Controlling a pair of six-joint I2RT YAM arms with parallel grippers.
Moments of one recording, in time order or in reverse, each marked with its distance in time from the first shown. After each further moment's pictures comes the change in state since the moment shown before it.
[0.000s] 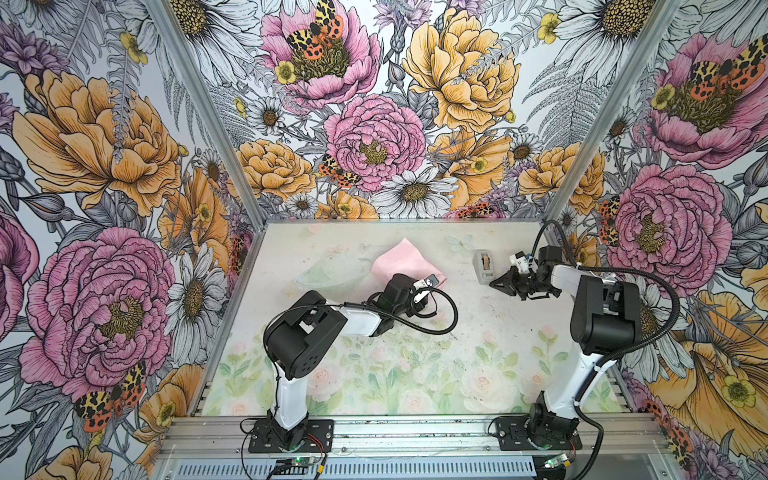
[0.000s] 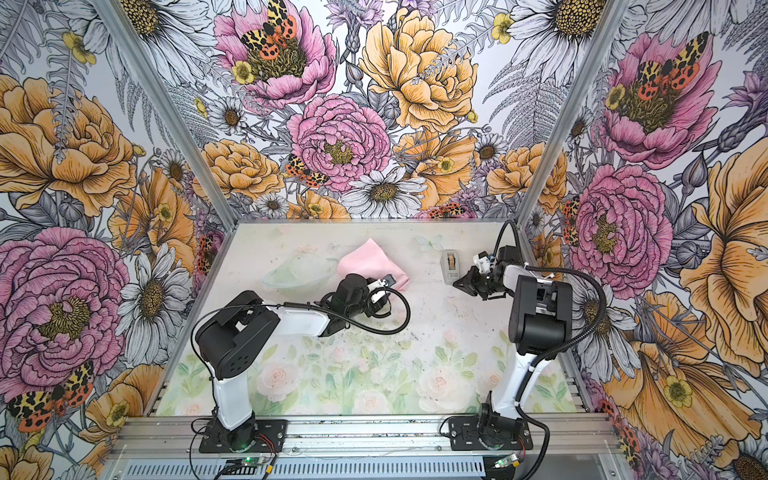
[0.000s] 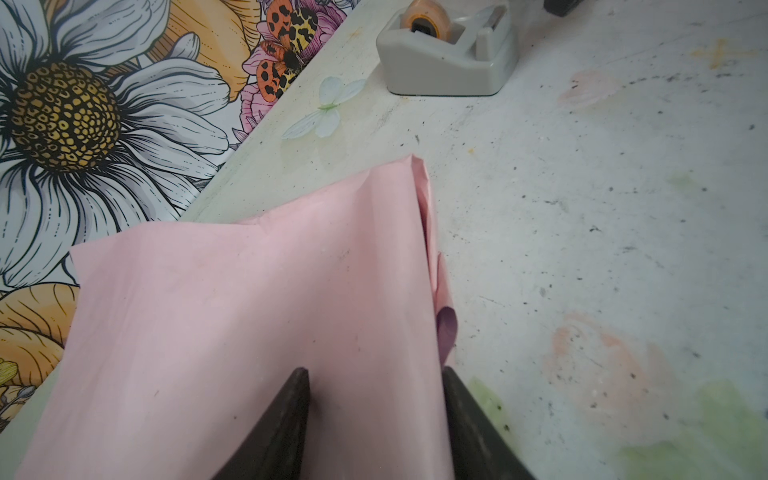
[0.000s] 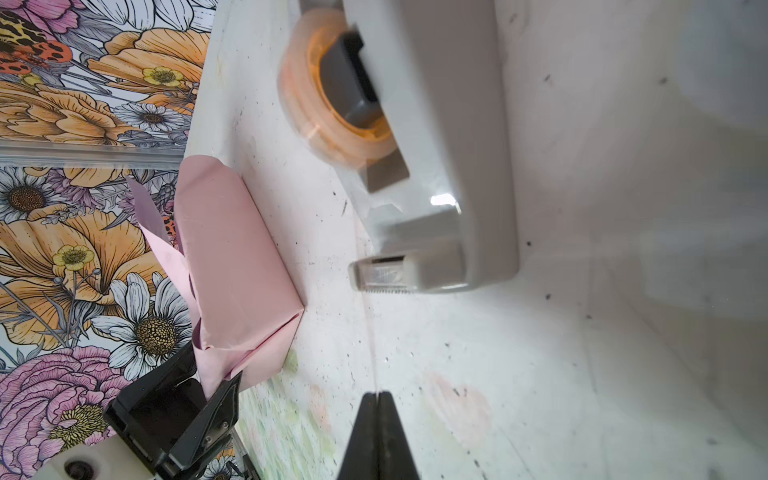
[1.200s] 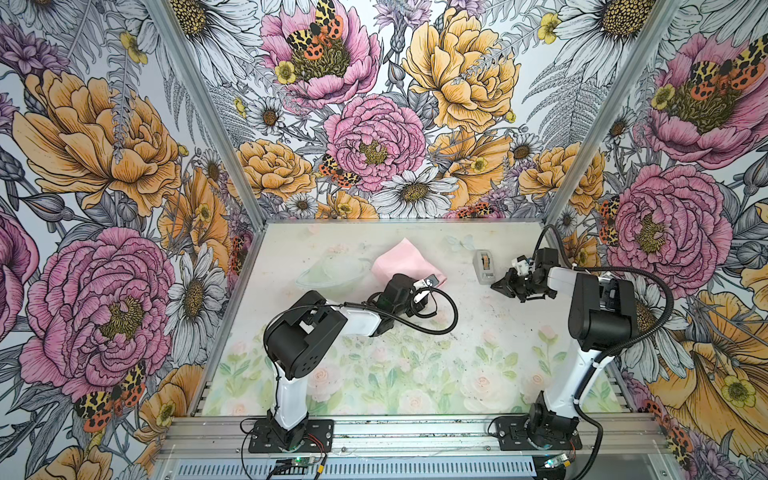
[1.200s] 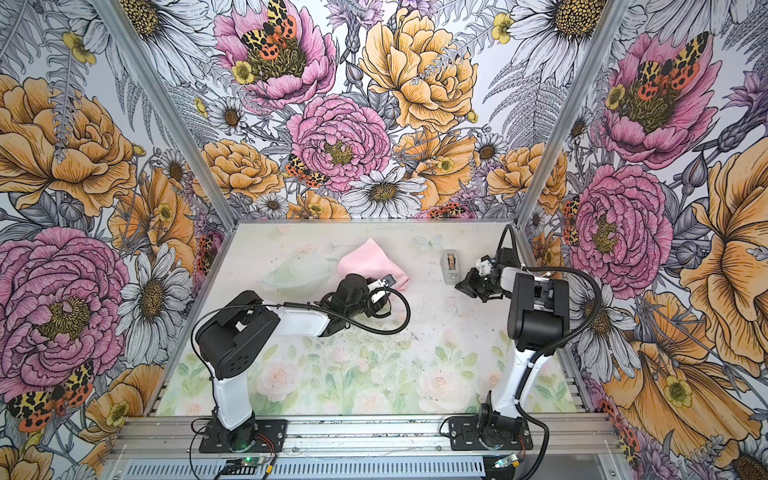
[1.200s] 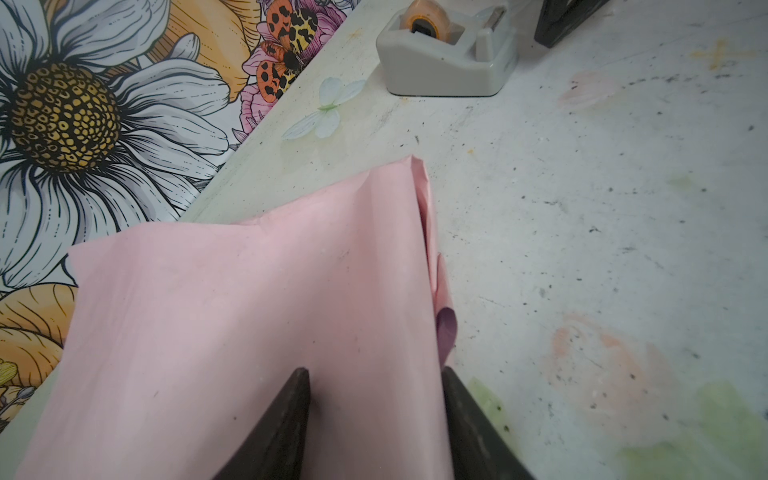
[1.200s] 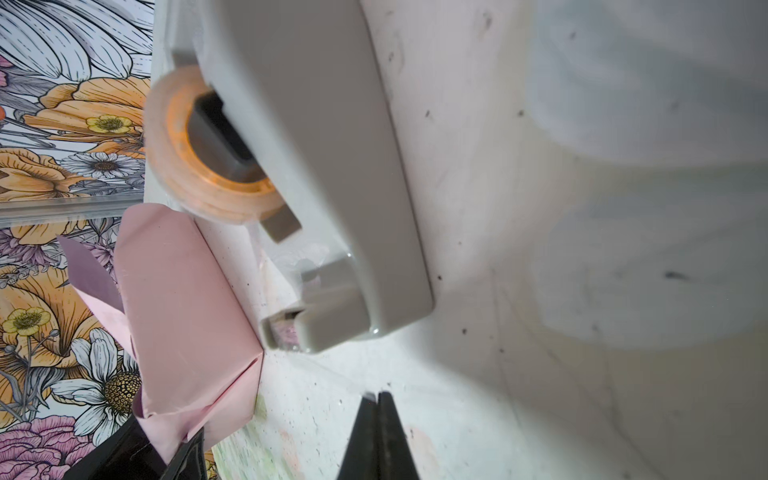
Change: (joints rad) left arm 0.000 0.001 0.000 0.002 0.000 0.000; right arm -0.001 0.036 -0.018 0.086 0.131 0.125
